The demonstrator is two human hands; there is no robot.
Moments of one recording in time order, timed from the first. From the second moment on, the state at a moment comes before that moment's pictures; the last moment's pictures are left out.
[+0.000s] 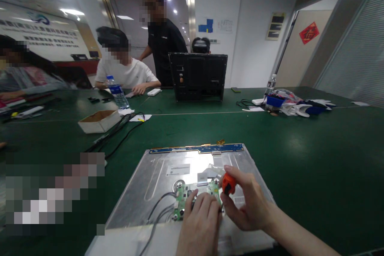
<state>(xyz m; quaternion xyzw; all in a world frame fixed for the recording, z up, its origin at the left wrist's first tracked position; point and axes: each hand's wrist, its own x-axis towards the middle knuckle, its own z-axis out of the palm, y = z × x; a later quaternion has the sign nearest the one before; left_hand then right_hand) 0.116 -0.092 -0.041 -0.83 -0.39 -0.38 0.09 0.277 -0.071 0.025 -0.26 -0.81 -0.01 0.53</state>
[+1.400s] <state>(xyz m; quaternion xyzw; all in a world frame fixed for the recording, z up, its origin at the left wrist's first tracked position) 0.119 -0.089 -0.057 -0.82 -0.38 -0.41 0.08 0.276 -0.071 0.024 -0.25 -0.80 -0.03 0.55</state>
